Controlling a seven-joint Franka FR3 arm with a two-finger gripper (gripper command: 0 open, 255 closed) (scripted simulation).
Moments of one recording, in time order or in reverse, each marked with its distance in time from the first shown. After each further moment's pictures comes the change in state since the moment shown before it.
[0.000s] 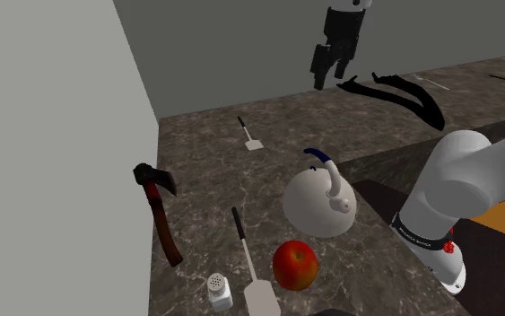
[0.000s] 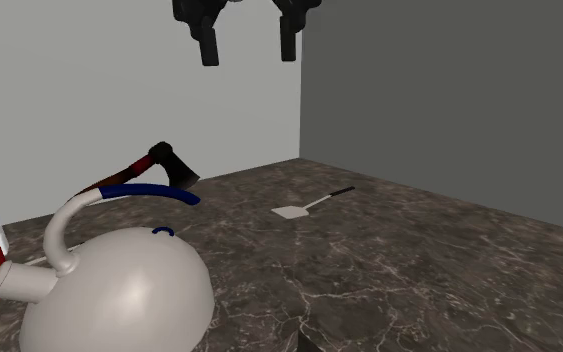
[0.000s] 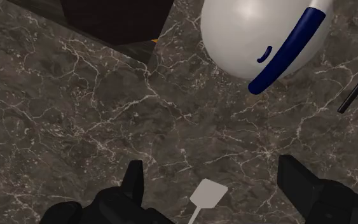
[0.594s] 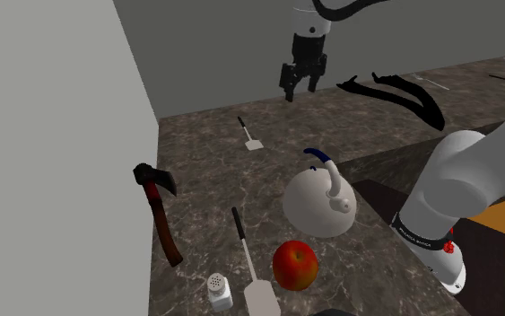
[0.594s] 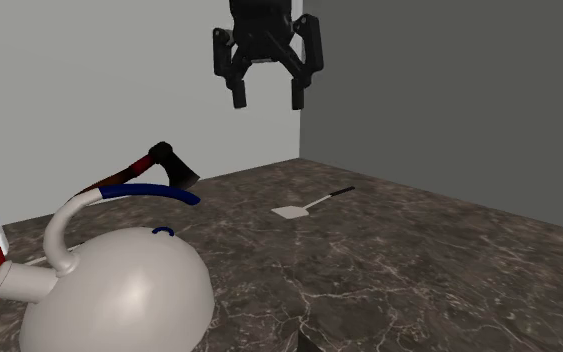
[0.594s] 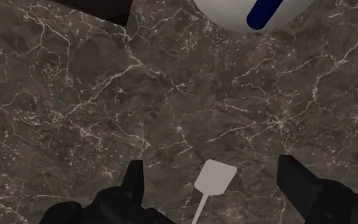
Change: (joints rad) arm -0.031 0.212 0.030 0.011 0.007 0.194 0.099
